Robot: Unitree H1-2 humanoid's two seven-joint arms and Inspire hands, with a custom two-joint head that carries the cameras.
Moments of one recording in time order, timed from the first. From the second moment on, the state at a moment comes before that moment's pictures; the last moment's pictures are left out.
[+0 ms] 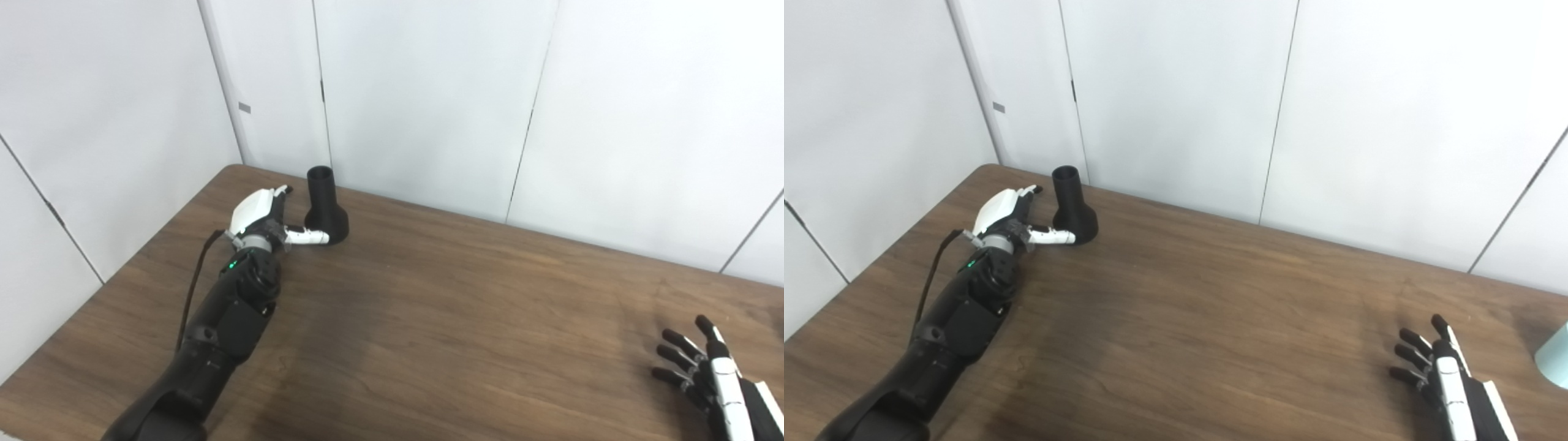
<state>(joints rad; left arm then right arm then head) -0.52 0.49 -0.05 0.42 0.53 0.46 0.07 -0.08 -0.19 -0.04 -0.14 0.05 0.22 0.12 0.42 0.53</state>
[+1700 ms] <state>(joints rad) -0.64 0.46 -0.14 0.69 0.54 0.36 0.23 -0.07 -0.20 -0.03 -0.16 0.05 0.23 0.12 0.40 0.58</state>
